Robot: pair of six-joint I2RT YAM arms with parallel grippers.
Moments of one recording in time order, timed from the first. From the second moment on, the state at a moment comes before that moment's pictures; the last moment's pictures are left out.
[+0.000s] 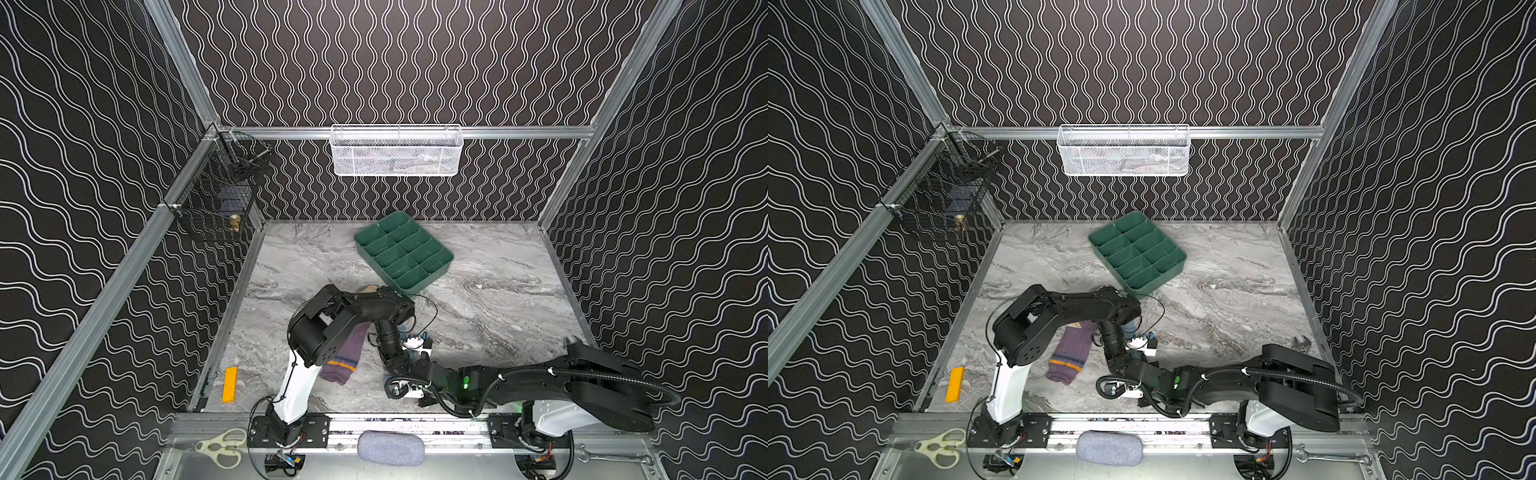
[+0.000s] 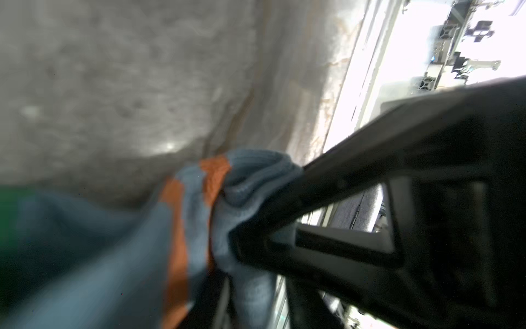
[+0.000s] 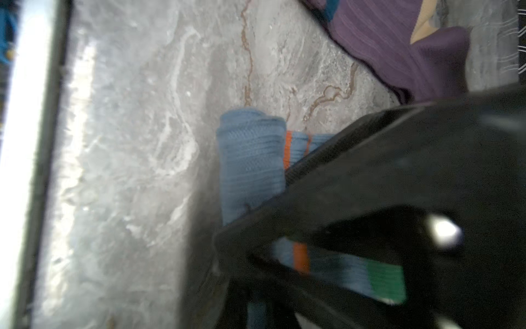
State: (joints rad) left arm -0.81 2.08 1.29 -1.13 0.66 0.55; right arm 1.30 1.44 0.52 -0.02 0.19 -0.56
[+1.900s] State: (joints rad) left arm -1.26 1.58 0.81 -0.48 -0.31 0.61; right arm 0.81 1.70 0.81 -0.47 -0.61 -0.48
